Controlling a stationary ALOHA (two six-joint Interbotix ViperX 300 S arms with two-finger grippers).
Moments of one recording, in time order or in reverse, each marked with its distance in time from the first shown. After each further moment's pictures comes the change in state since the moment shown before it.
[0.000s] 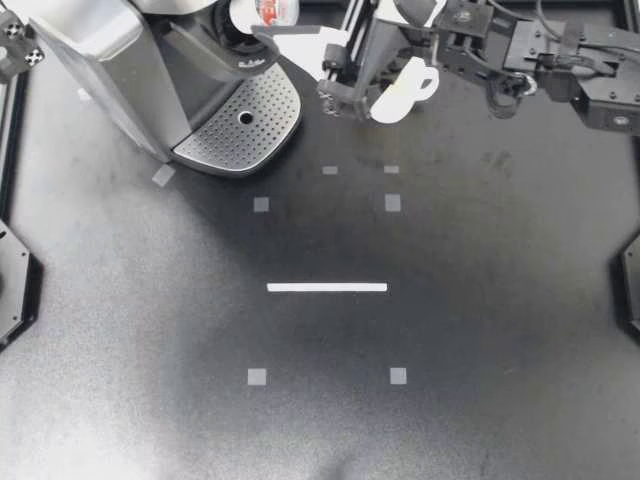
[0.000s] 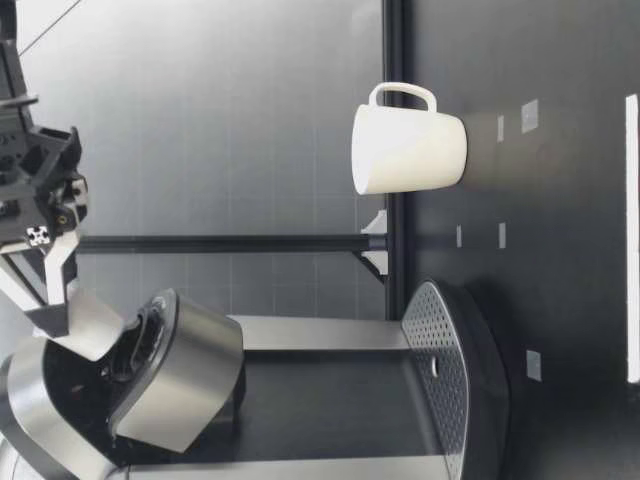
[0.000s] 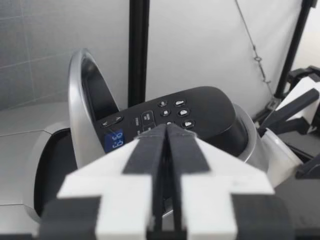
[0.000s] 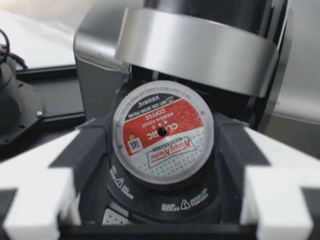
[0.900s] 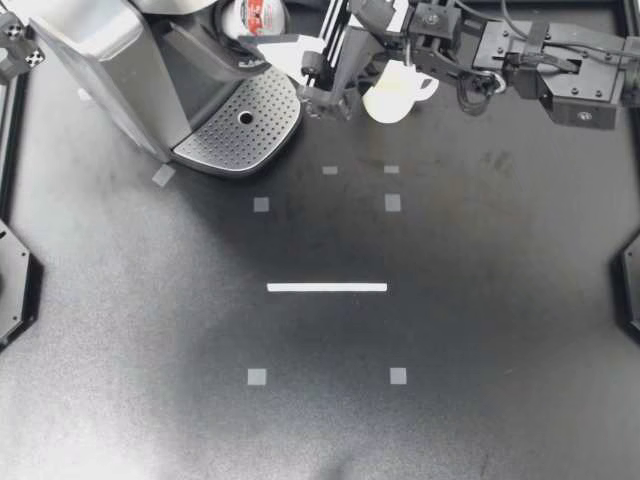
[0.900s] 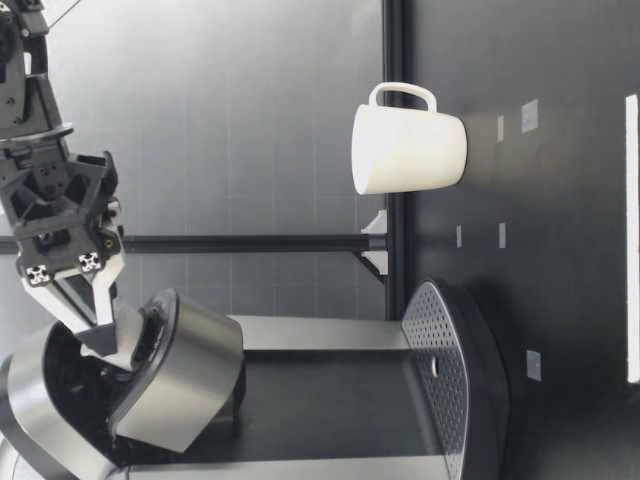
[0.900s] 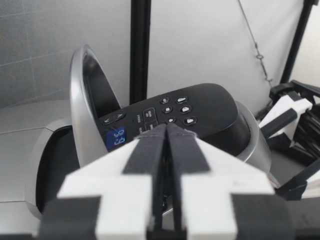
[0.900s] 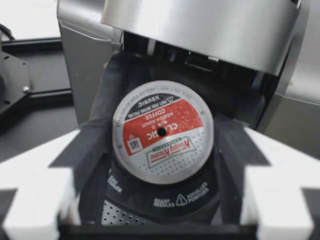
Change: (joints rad) left arm 0.000 -0.002 0.005 0.000 0.003 0.002; right arm -0.006 0.071 -0.044 -0.002 0.031 -0.032
